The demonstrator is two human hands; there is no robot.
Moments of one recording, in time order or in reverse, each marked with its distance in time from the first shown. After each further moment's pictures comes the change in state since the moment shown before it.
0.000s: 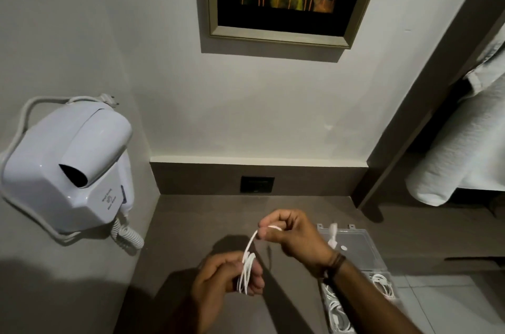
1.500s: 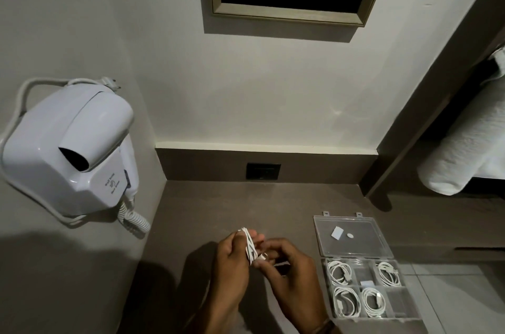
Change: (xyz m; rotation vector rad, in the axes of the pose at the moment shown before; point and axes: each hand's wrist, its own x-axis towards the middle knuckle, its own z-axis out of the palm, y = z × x) left_hand 0.039 -0.053 0.022 -0.096 0.504 -0.045; right_hand -0.047 0.089 0.047 -0.330 0.355 -0.205
